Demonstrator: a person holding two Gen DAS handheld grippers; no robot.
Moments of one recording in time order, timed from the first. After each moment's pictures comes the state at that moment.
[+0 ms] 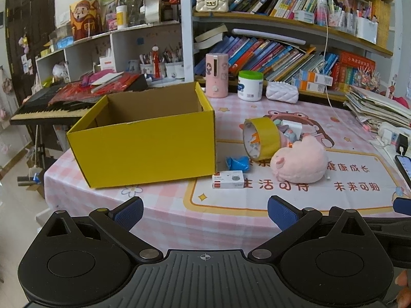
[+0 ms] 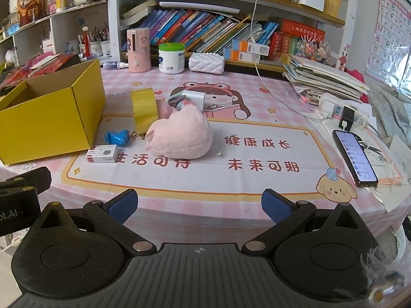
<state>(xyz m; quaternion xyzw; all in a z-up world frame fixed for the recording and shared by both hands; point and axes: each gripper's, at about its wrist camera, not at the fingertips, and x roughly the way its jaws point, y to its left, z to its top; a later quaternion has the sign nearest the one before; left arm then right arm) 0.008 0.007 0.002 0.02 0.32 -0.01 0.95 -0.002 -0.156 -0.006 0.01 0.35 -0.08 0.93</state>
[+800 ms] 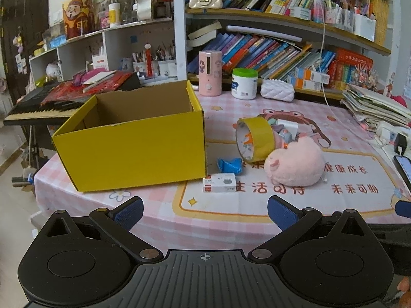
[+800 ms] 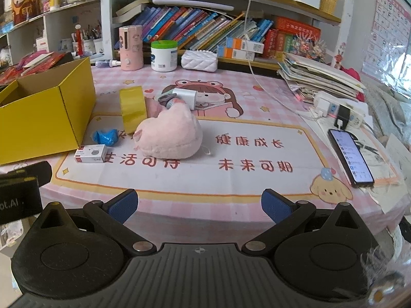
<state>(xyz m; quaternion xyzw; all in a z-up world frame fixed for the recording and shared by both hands) 0.024 -0.003 -0.002 0.01 0.32 -0.02 0.95 0.007 -0.166 -0.010 0.00 0.35 -0.08 0.93</state>
